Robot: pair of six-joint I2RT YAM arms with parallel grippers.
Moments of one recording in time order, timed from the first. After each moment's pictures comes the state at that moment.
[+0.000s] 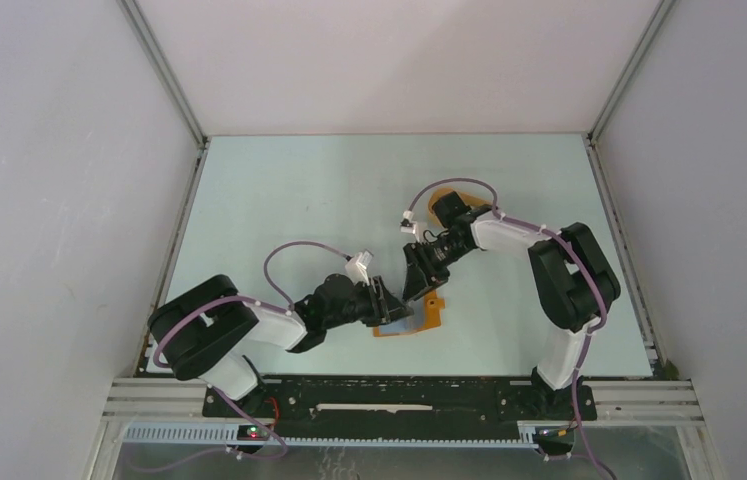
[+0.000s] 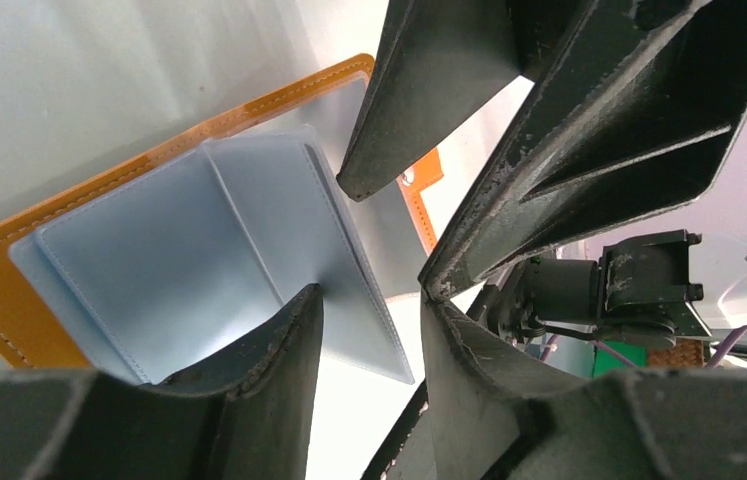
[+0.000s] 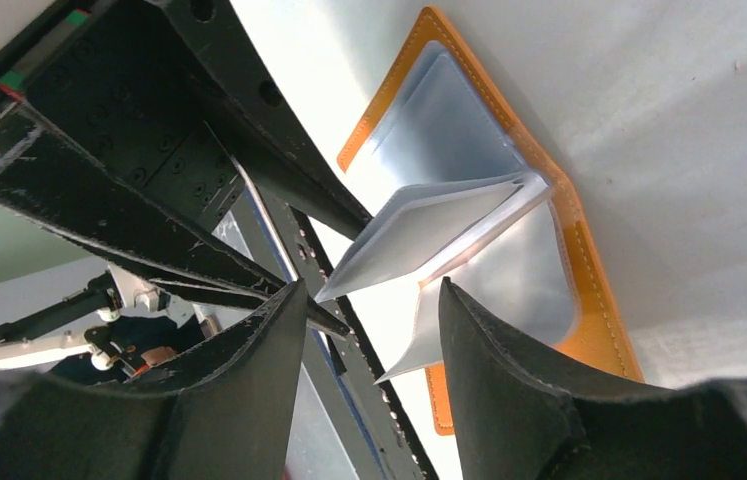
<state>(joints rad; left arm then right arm) -0.88 1.54 0.34 0.82 0.19 -1.00 0.50 1.84 1.15 -0.63 -0.91 0.00</state>
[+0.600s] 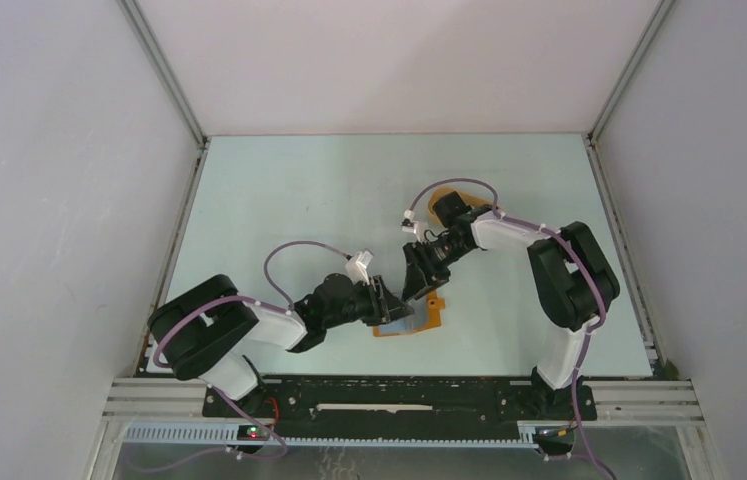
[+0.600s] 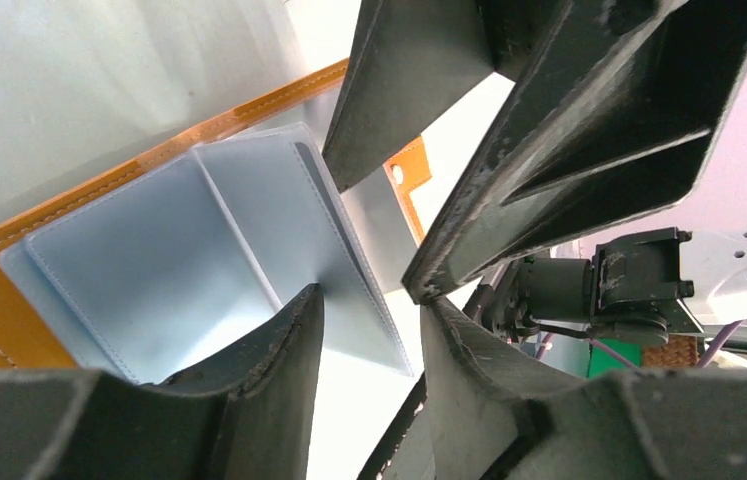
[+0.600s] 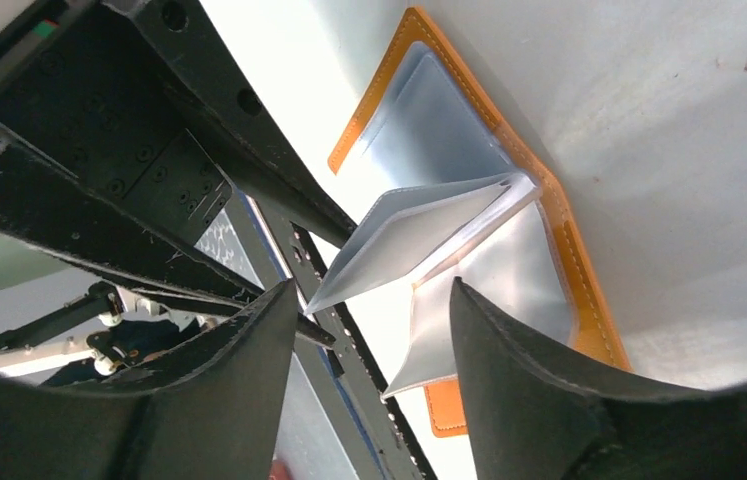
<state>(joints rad) -0.88 1.54 0.34 0.83 0.20 -1.00 0.51 1.85 1.15 -0.63 -0.89 0.01</state>
